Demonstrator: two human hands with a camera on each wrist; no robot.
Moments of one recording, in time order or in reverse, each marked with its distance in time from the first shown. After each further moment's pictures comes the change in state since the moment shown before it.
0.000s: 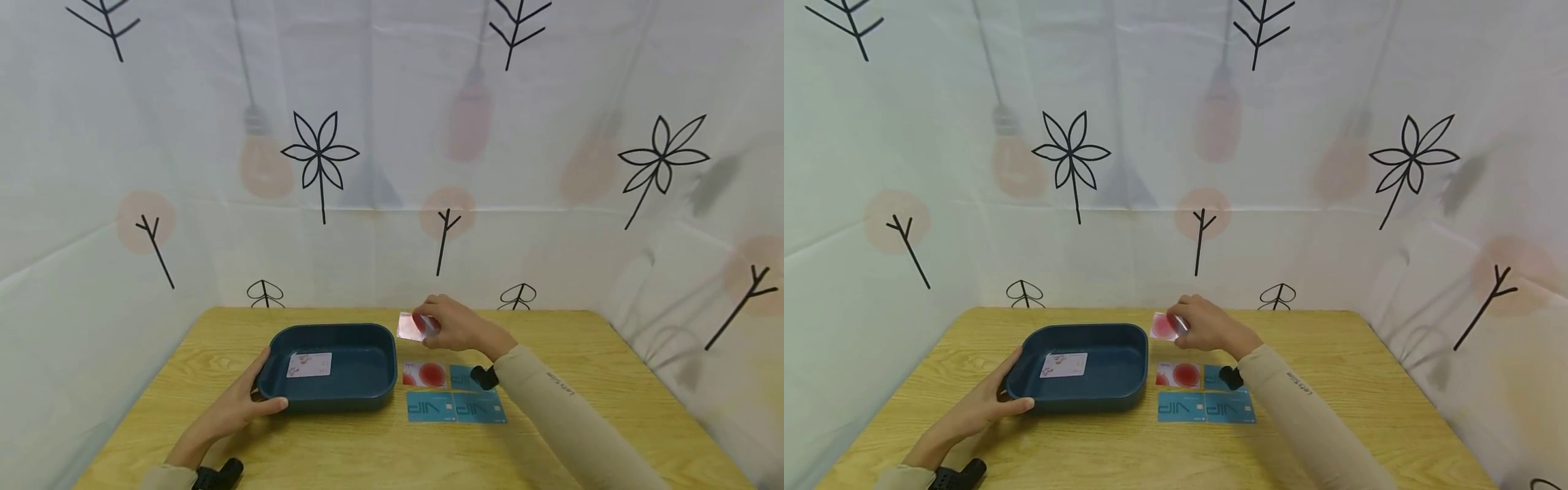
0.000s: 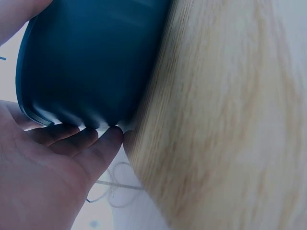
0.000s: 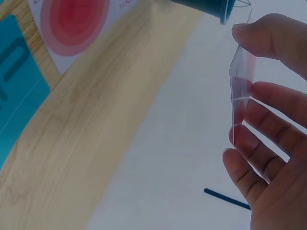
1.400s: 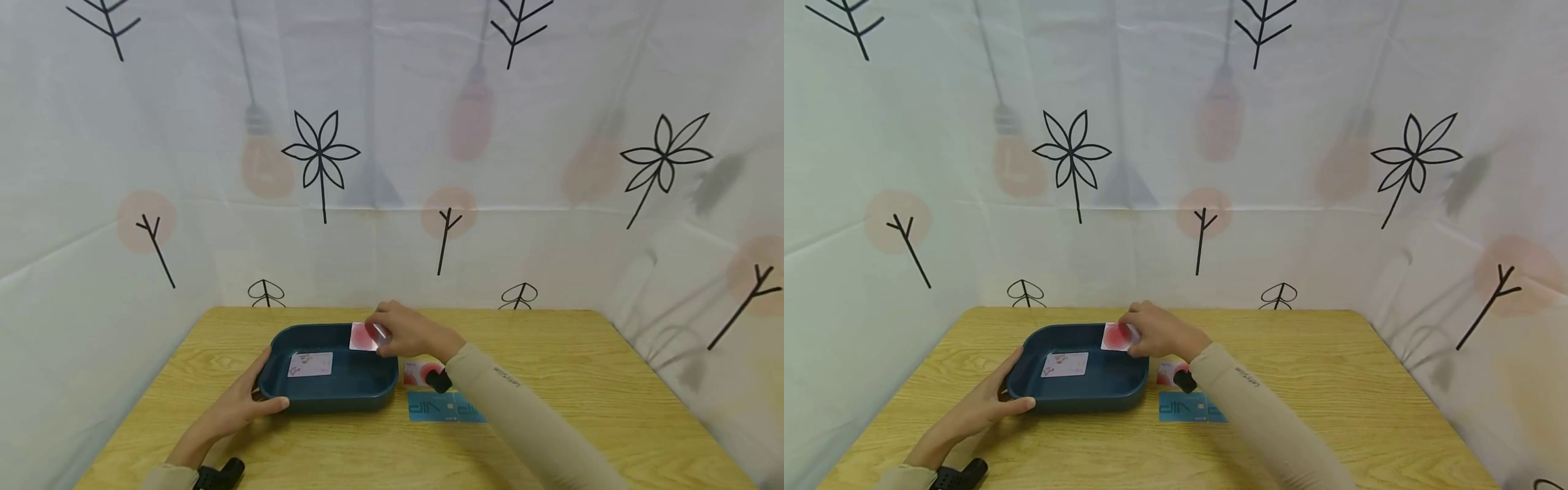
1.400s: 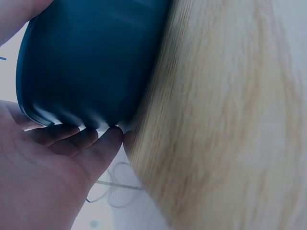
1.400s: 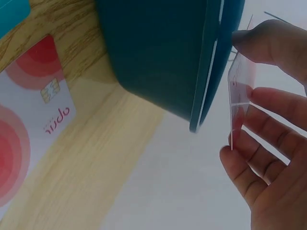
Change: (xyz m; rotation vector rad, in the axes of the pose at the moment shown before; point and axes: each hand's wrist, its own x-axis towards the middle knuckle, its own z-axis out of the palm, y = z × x) left_hand 0.001 0.001 0.001 0.036 0.018 0.008; right_hand 0.055 -0.058 0.027 0.054 -0.094 -0.048
